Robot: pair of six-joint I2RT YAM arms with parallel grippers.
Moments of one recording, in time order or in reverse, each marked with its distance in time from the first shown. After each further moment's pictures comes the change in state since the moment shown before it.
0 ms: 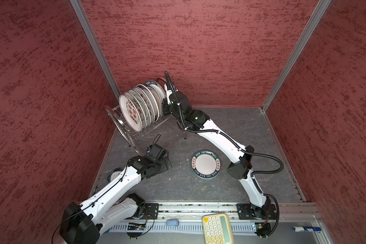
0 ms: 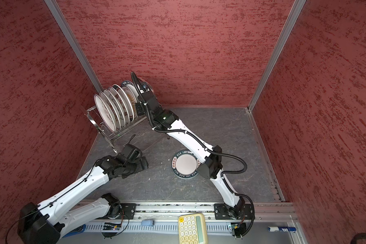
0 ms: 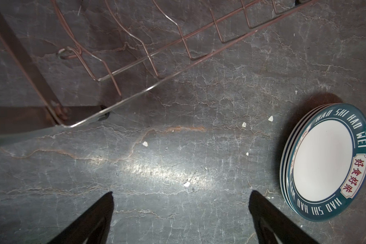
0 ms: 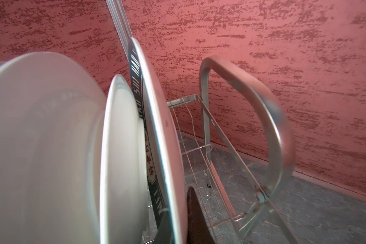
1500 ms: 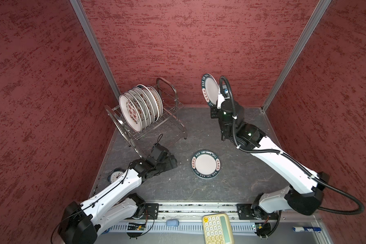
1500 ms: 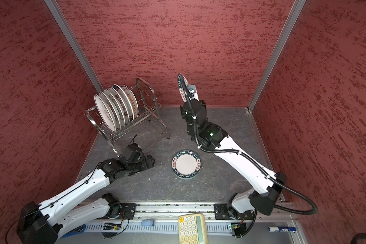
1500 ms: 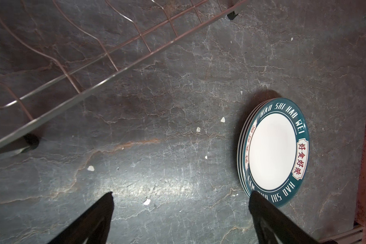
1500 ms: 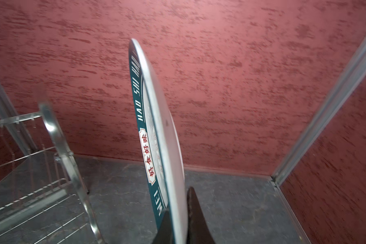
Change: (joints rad) left arm -0.055 -0.007 -0.062 0.253 0.063 0.023; right arm -0.112 -0.908 -1.036 0.199 0.458 -0.189
